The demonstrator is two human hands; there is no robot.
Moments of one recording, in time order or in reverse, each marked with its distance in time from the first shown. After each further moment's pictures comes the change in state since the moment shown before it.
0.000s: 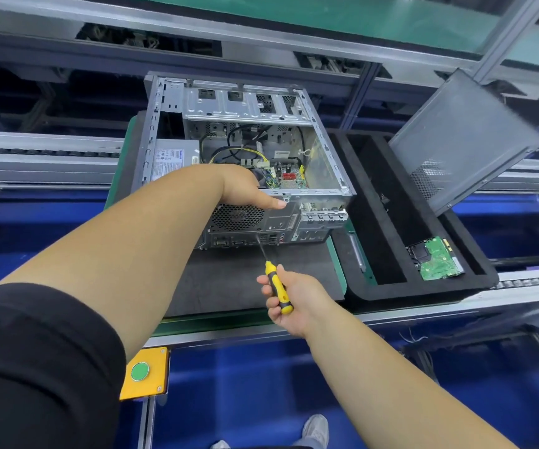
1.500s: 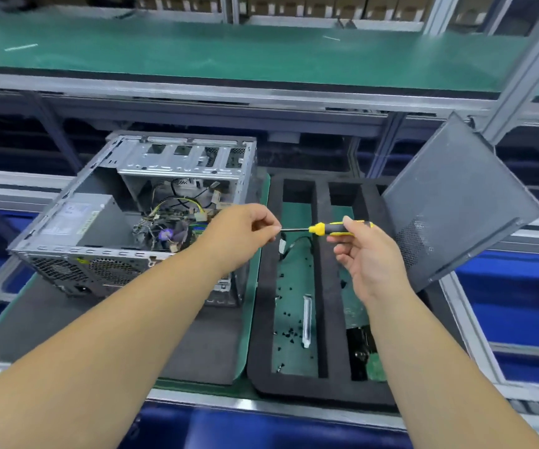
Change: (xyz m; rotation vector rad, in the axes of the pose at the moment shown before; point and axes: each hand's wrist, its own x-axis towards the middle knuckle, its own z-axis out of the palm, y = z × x) left_hand 0.081 0.208 -0.014 -0.627 0.692 -0.110; right_hand 0.019 -0.270 -0.222 -0.012 -0.234 -0.799
